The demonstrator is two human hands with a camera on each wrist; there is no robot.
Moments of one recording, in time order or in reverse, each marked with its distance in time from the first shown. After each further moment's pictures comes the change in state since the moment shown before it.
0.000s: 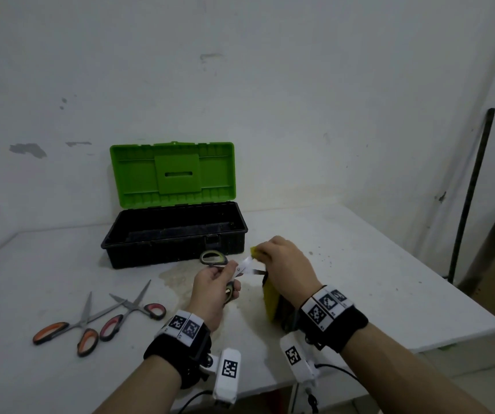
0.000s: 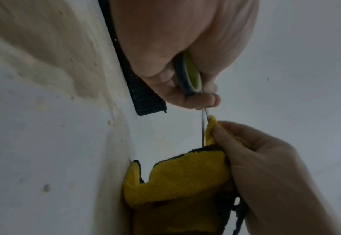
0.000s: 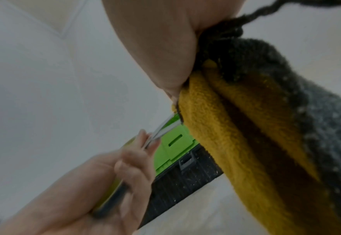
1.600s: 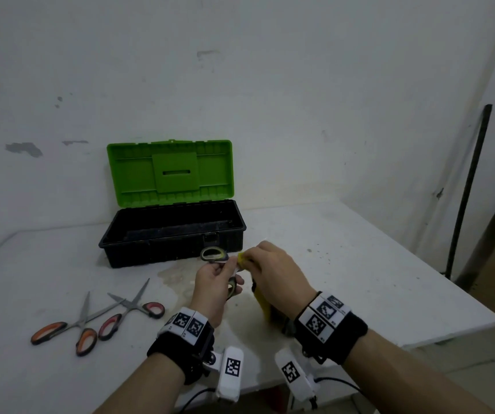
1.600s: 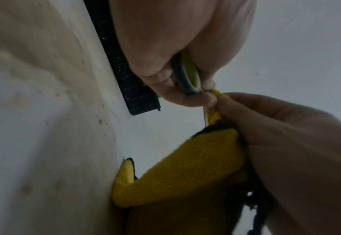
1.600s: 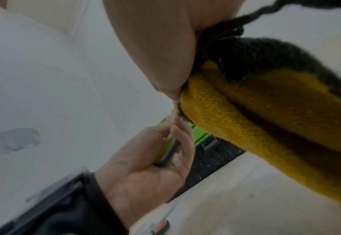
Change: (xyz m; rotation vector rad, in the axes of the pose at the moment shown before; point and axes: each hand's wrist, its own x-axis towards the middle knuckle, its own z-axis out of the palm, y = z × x) left_hand -0.006 0.004 0.008 0.072 -0.006 0.033; right_hand -0.015 -0.021 -0.001 0.048 -0.047 -0.087
